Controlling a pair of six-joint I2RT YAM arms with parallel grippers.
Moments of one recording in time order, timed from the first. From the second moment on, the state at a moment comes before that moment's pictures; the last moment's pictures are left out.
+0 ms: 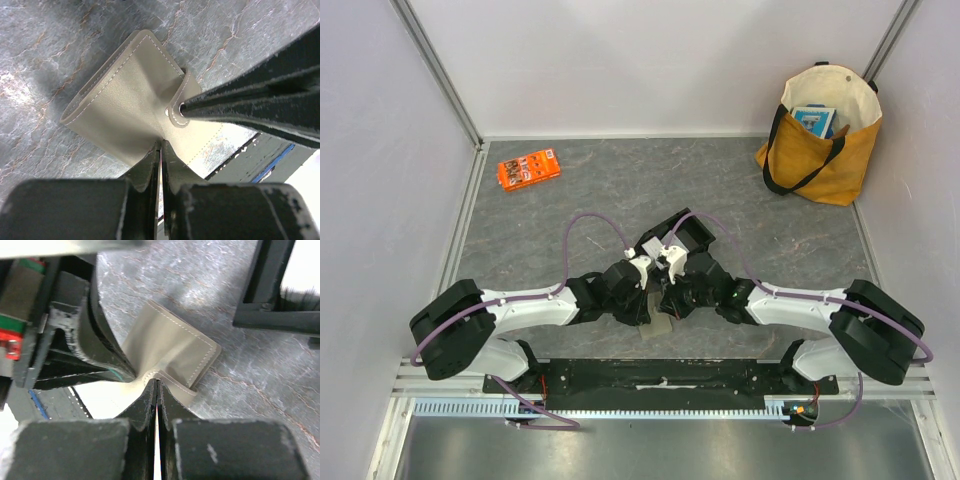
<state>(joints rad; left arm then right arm) -0.98 1.38 0.59 -0.09 0.11 -0.62 0.91 1.37 0.54 0.17 -0.25 0.32</state>
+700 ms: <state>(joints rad) -0.98 1.40 0.60 -0.09 0.11 -0.61 0.87 1.41 0.55 0.14 -0.25 0.32</state>
